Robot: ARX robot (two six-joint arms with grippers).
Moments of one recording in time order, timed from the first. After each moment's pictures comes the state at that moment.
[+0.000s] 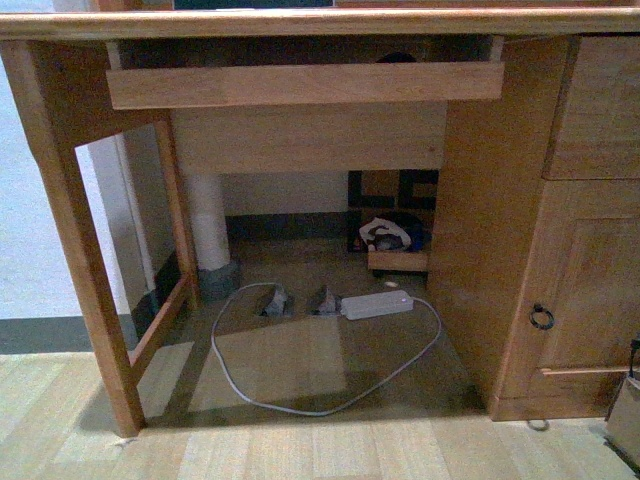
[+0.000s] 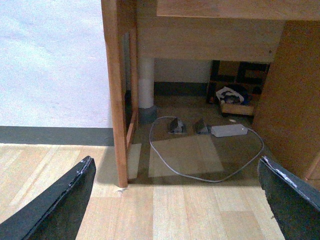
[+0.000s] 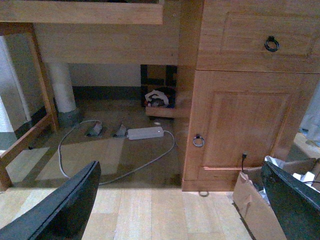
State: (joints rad) left arm 0.00 0.00 0.01 0.00 0.00 0.00; right arm 0.00 0.01 0.02 0.01 0.01 0.00
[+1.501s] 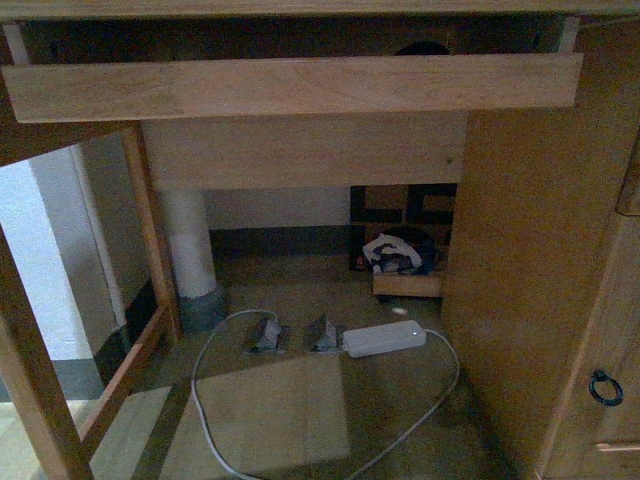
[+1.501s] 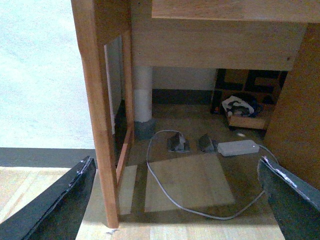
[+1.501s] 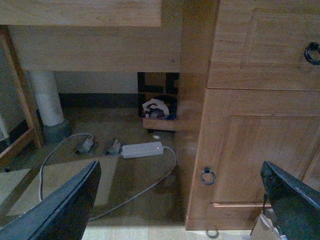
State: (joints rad) left arm 0.00 0.00 0.01 0.00 0.00 0.00; right arm 0.00 0.01 0.02 0.01 0.01 0.00
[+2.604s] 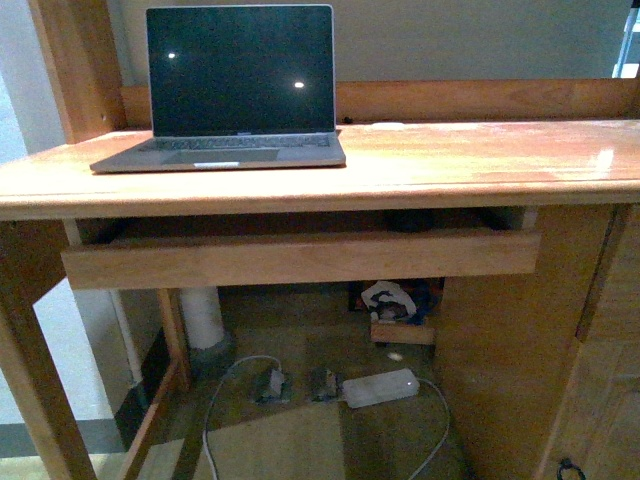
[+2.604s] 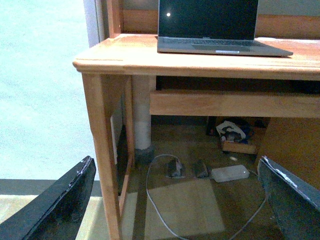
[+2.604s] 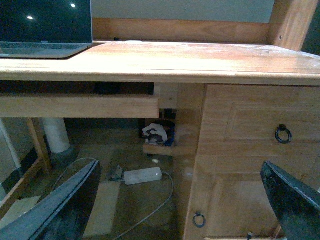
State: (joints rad) left arm 0.00 0.00 0.01 0.00 0.00 0.00; right arm 0.00 0.01 0.02 0.01 0.01 0.00
